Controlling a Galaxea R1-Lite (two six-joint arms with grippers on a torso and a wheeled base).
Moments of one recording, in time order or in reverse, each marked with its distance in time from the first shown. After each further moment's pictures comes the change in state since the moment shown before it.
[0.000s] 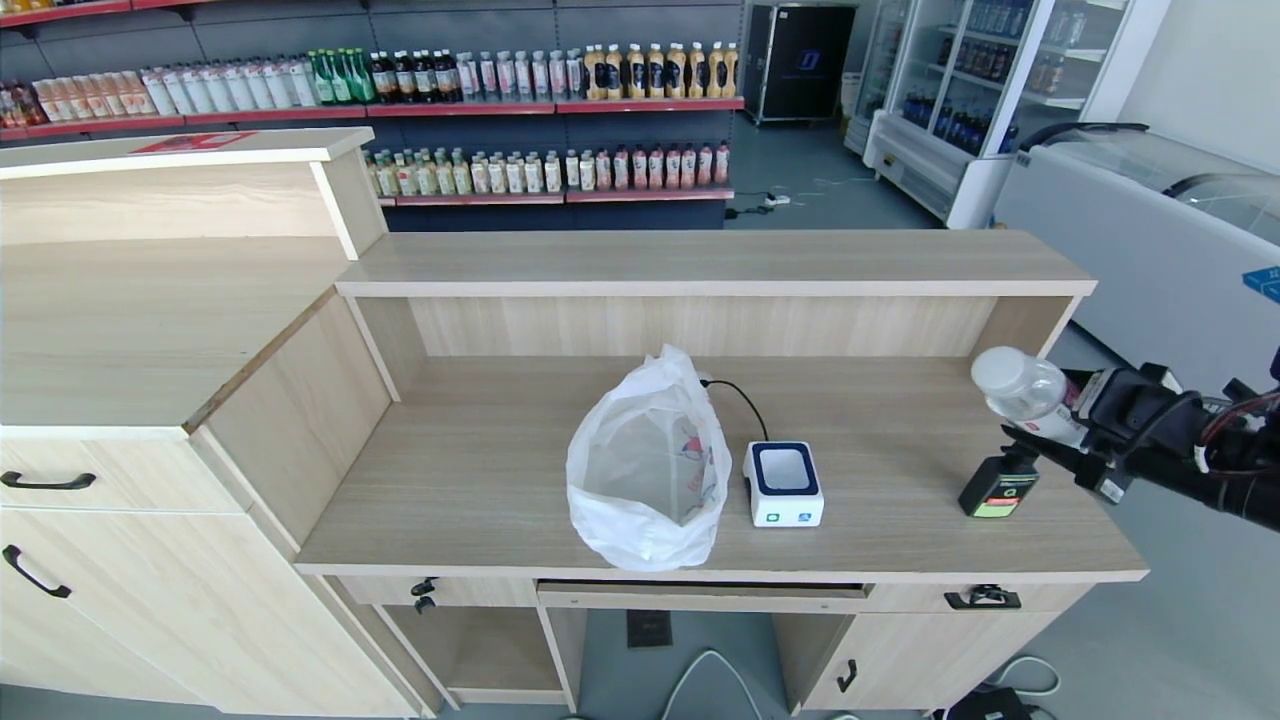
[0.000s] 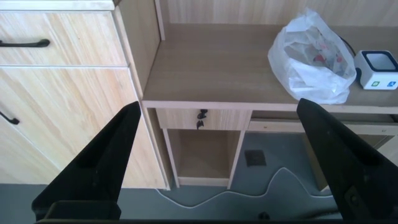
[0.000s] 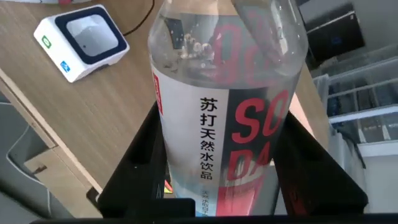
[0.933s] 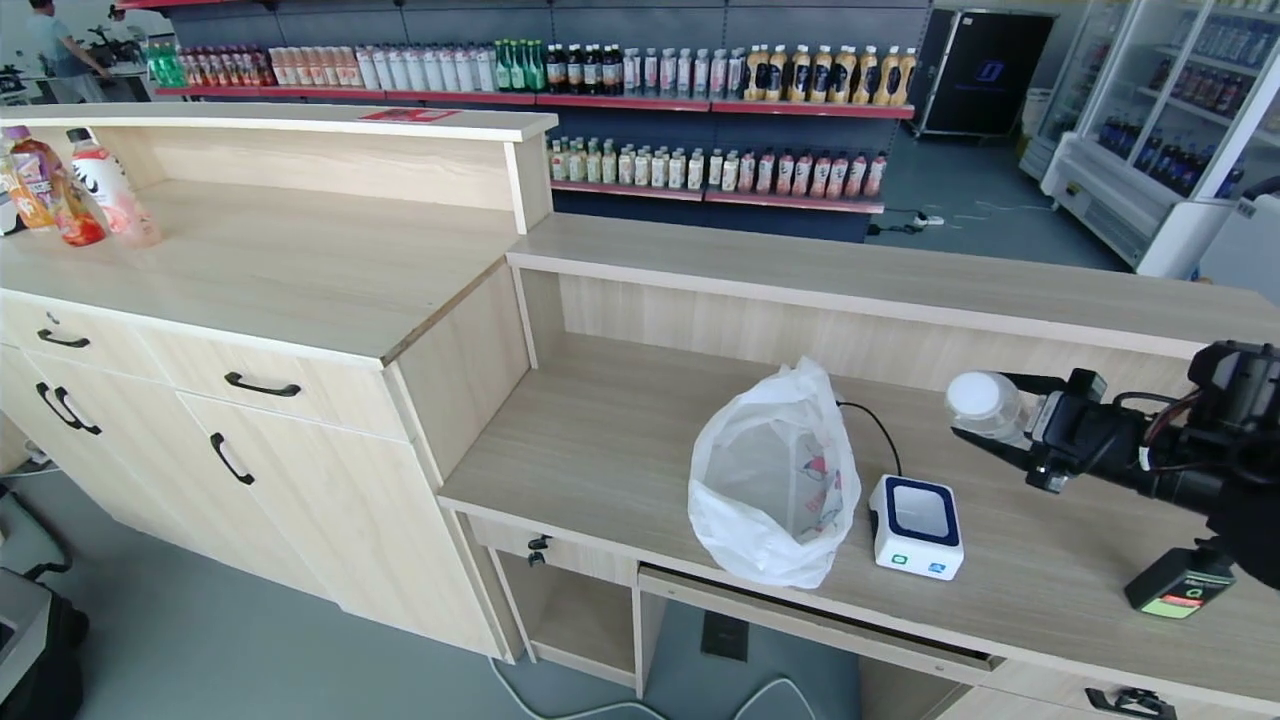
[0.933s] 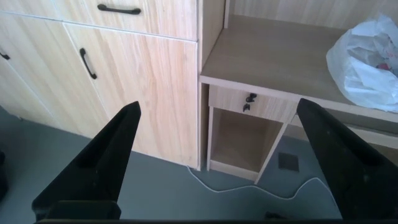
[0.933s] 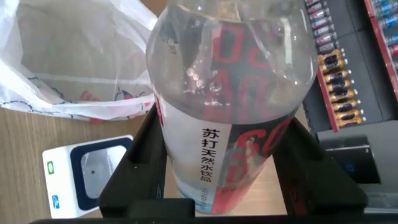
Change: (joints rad) left arm -0.001 0.000 0.000 0.000 0.000 0.000; right arm 0.000 0.219 -0.088 -0.132 0.176 -0.089
